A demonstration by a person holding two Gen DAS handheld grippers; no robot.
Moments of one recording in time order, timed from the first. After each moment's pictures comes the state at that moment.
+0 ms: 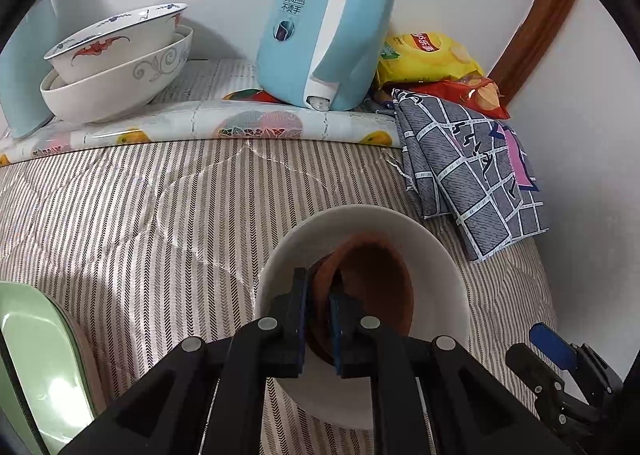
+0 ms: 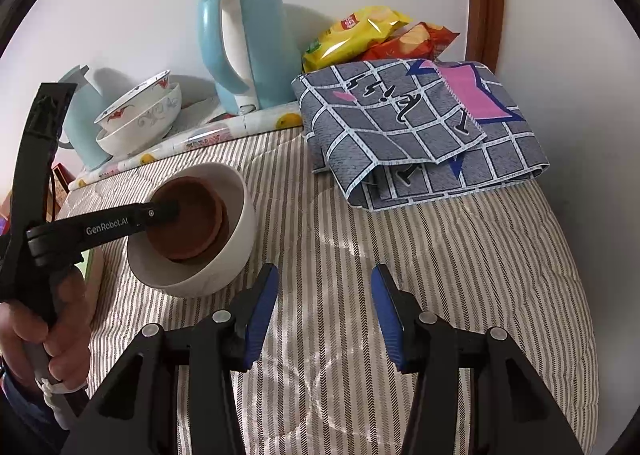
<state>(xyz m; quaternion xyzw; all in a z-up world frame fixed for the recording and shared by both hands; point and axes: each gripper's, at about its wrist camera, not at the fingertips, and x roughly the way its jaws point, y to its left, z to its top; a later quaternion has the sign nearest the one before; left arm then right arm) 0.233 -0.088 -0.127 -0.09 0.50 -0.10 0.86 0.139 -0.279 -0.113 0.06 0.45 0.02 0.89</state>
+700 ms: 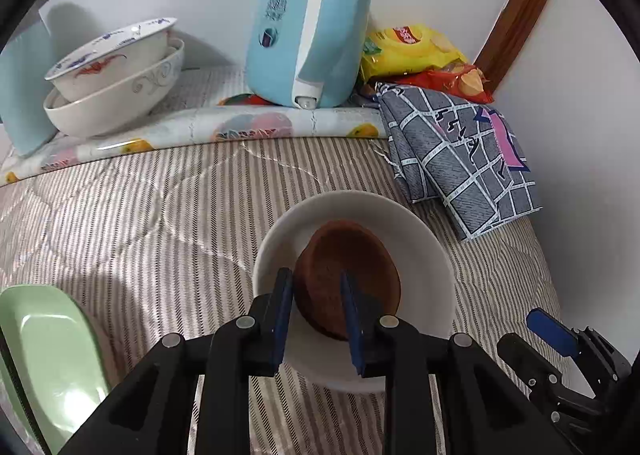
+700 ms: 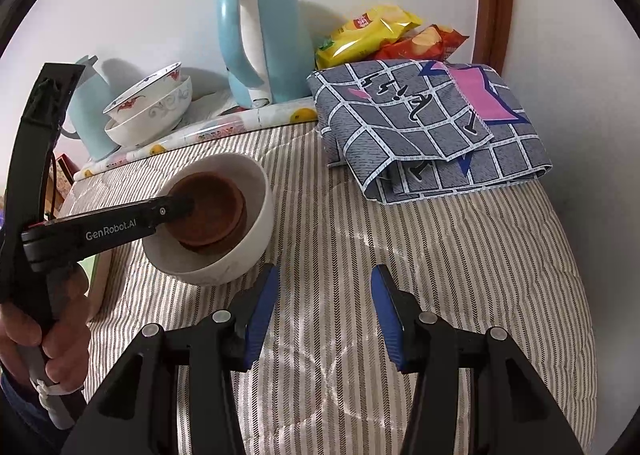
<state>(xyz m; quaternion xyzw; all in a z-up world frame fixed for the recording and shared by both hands) 0.216 -0.092 -0.112 -0.05 0.49 -0.11 0.86 0.129 -0.264 -0.103 0.04 0.45 0.02 0.89</state>
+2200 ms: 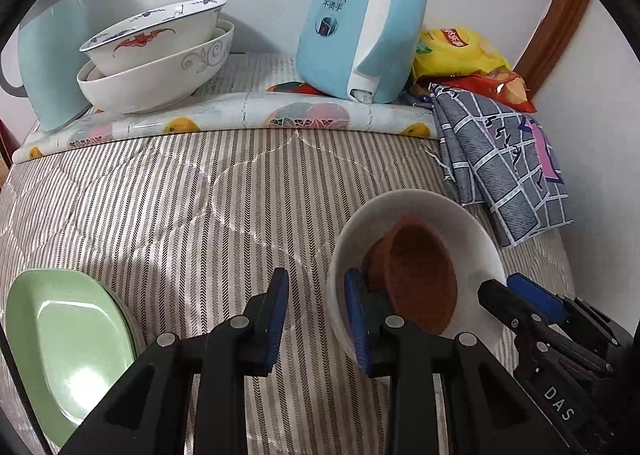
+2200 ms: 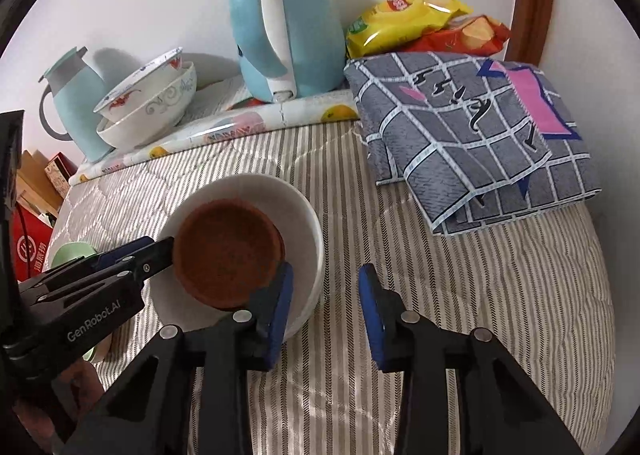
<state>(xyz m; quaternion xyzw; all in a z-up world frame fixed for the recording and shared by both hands) 0.226 -0.066 -0.127 -0.06 0.51 -0.06 0.86 0.193 -0.227 -0.123 0.05 0.49 0.03 0.87</state>
